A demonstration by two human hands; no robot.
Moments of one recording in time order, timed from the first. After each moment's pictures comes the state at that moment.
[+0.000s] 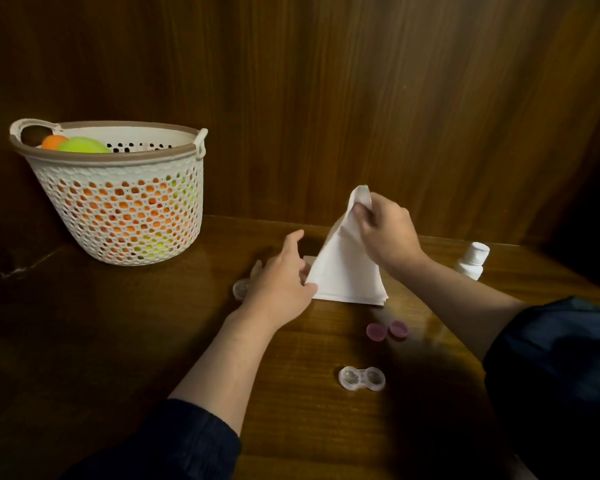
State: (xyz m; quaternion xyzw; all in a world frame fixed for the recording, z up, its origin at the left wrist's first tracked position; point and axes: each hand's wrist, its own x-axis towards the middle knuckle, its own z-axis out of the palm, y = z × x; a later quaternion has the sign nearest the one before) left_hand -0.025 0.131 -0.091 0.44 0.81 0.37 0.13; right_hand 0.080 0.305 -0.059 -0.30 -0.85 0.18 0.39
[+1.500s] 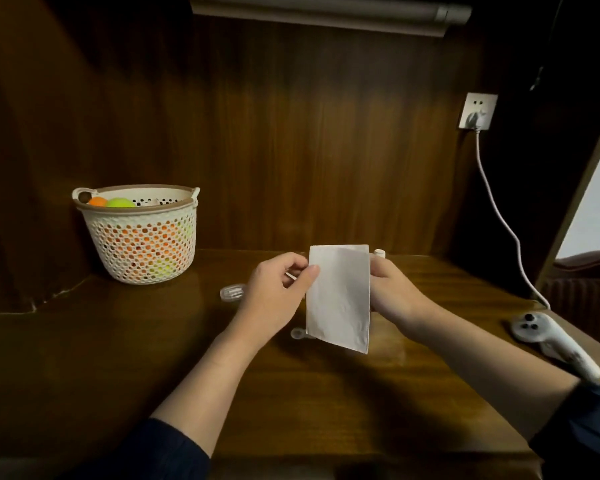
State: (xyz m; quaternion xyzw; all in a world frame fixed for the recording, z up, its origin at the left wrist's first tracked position) left_hand 0.105 0.019 -0.024 0.51 0.67 0.55 0.05; right_hand 0.269 0.139 -0.005 -0.24 -0.78 0.49 0.30
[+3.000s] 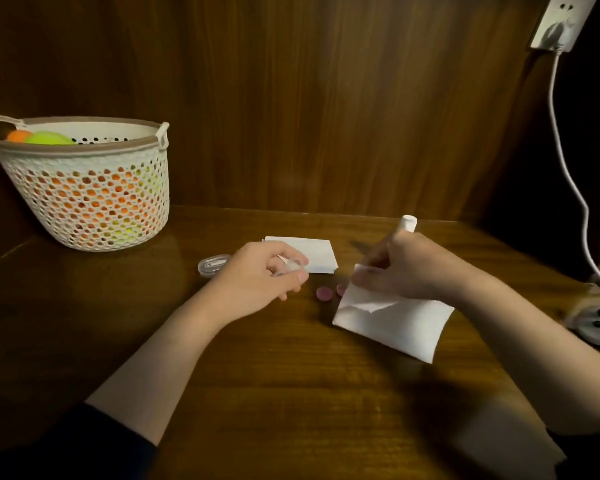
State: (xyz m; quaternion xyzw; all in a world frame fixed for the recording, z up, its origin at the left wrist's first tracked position) left_hand 0.023 0.076 -0.069 0.54 0.69 0.44 0.22; right_hand 0.234 0.222 -0.017 -0.35 -0.92 0.16 0.08
